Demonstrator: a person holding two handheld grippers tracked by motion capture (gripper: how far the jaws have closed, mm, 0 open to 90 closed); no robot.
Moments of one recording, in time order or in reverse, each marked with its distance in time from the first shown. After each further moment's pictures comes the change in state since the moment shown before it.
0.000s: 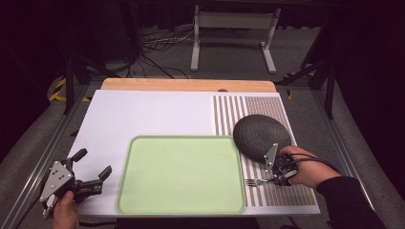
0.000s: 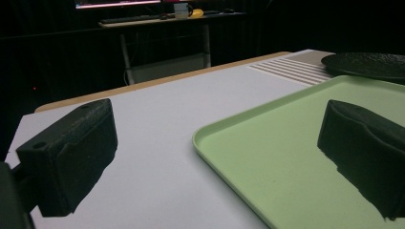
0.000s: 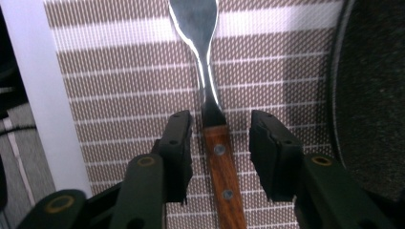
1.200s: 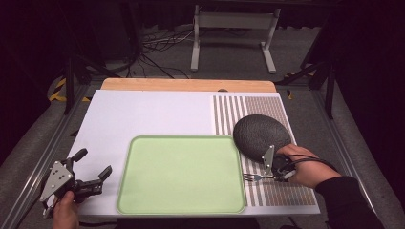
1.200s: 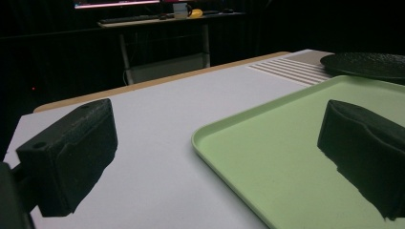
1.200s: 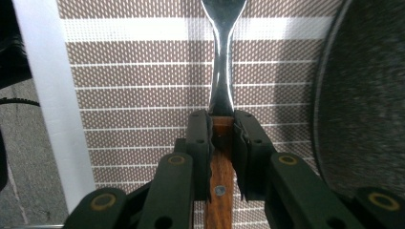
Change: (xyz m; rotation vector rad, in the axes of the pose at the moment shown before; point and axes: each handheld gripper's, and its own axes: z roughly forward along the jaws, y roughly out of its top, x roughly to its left) left arm 0.000 0.000 0.000 -0.001 -0.003 0.000; right arm 0.007 0.011 -0.015 0.041 -0.053 -0.061
